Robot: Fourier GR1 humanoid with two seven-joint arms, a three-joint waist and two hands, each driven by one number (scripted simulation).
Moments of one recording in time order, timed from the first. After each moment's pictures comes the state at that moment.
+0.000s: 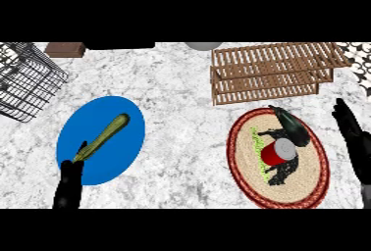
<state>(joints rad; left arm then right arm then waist) 0.08 0.37 -0.32 -1.28 0.24 0.45 0.04 -0.03 -0.57 0.11 -1.40 -0.18 -0.19 -0.16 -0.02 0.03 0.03</state>
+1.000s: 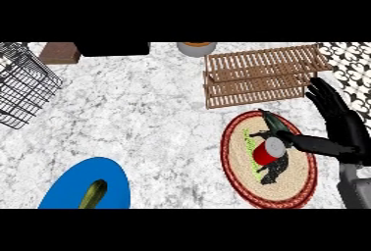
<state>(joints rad) 0.70 0.55 -0.48 -1.79 0.30 0.56 0.15 -0.15 -0.45 0.10 -1.51 -0.28 -0.23 -0.04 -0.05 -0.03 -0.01</state>
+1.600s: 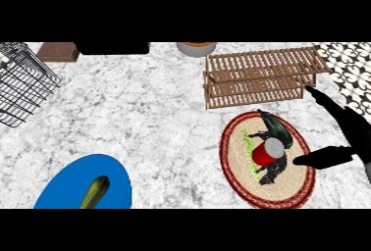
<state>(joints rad) 0.69 0.55 -0.50 -1.82 0.32 0.59 0.16 -0.21 -0.75 0.30 -1.55 -0.03 -0.07 0.24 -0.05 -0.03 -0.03</state>
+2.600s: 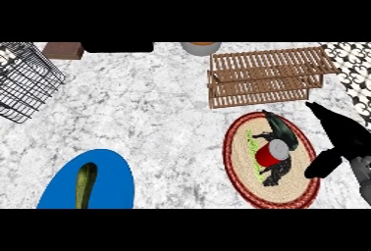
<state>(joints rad) 0.63 0.57 -0.55 -1.81 0.33 0.62 0.20 -0.32 -0.85 0.52 -1.57 0.22 0.07 0.76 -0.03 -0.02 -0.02</state>
